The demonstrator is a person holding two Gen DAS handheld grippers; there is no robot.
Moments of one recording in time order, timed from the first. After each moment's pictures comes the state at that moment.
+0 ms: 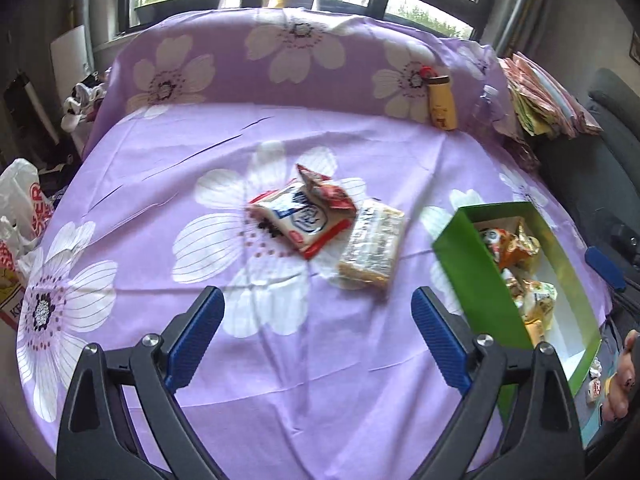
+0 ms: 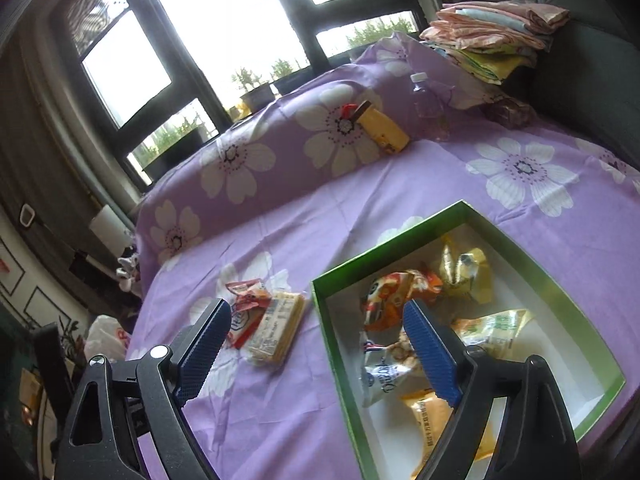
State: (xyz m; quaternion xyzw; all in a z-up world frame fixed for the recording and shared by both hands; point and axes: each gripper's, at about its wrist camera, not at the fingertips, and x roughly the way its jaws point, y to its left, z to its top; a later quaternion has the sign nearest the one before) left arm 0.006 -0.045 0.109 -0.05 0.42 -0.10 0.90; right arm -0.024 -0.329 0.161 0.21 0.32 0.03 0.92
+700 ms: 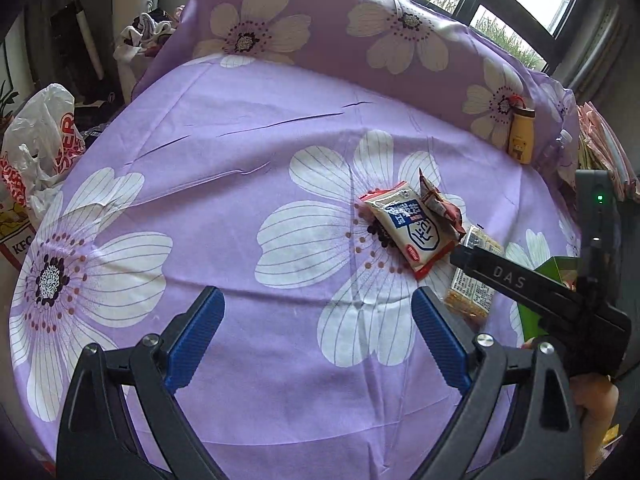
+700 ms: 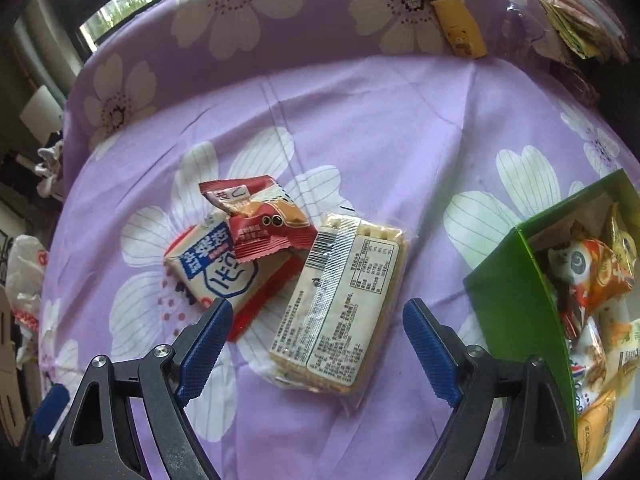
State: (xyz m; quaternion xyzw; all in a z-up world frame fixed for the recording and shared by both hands) left arm 0.041 0.022 0.077 -0.13 0.46 -0.02 0.88; right arm 0.126 -0.186 0.052 0.09 0.52 -0.03 0.85
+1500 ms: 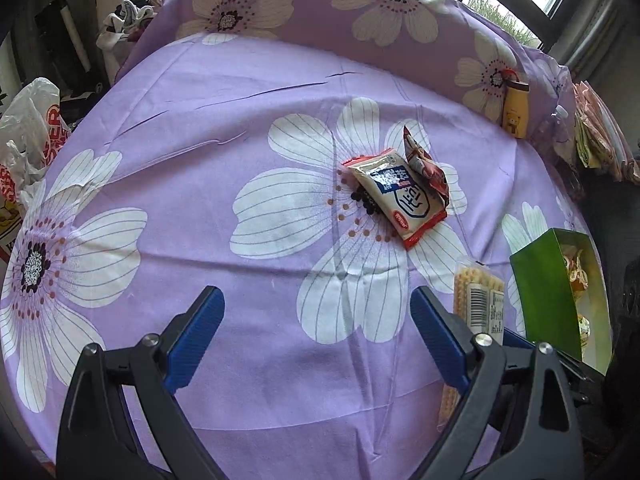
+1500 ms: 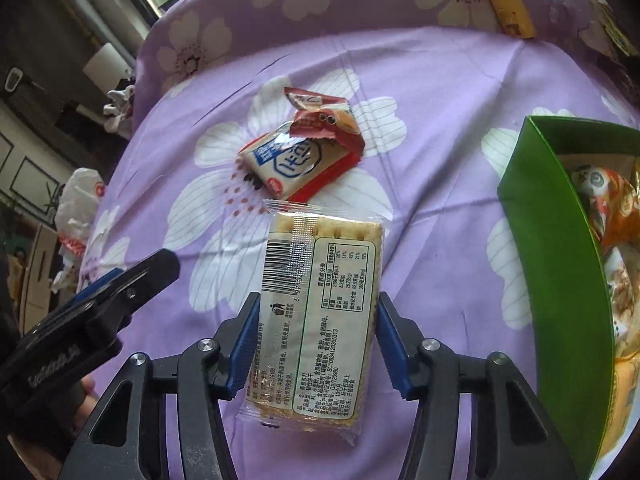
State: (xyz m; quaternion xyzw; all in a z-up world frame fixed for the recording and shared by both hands) left arm 0.037 0.004 0.064 -0.12 0.49 -0.04 0.86; right arm 0.050 -0.186 0.053 0.10 0.54 0.12 0.83
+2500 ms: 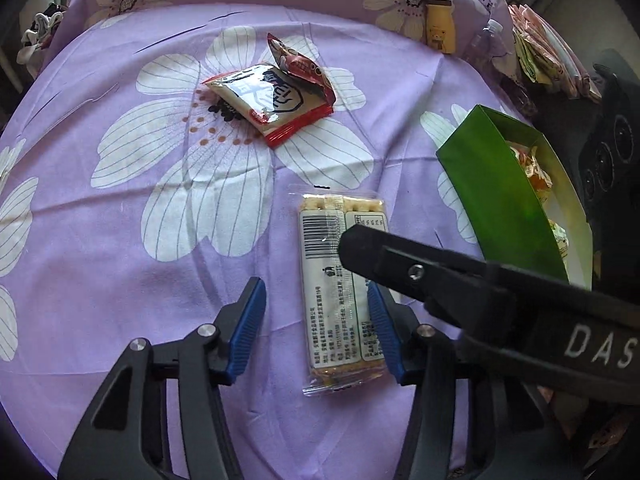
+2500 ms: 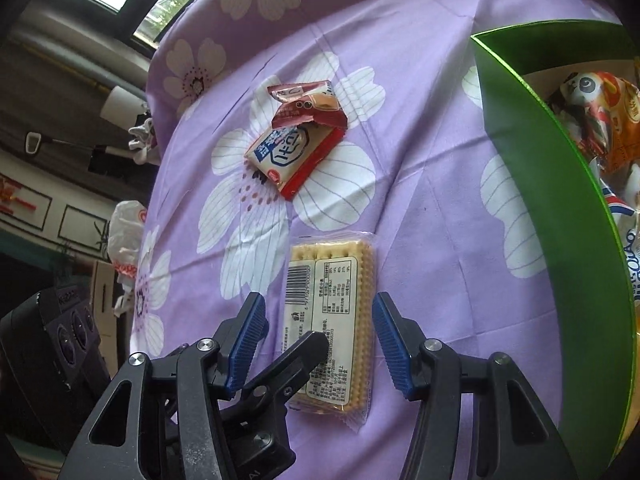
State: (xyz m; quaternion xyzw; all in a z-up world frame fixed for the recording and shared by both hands) left arm 0.005 -0.082 0.037 -0.08 0.53 -0.16 0.83; right arm 0.043 -0.224 0.036 0.23 0.55 0.16 0.79
